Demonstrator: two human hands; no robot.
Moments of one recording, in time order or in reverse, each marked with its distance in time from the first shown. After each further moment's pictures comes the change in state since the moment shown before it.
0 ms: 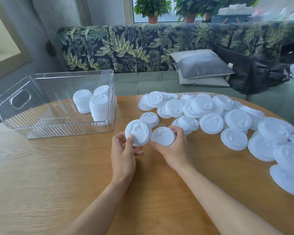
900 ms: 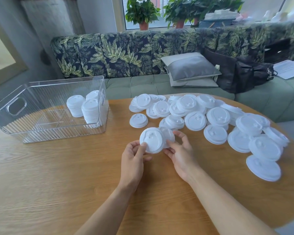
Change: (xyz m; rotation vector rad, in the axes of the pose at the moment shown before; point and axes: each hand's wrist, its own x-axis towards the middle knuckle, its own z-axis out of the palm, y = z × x) left_hand -0.048 -0.007 0.034 -0.010 -0.208 -0.125; right_hand -0.020 0.006 -0.056 0.783 -0.081 0.326
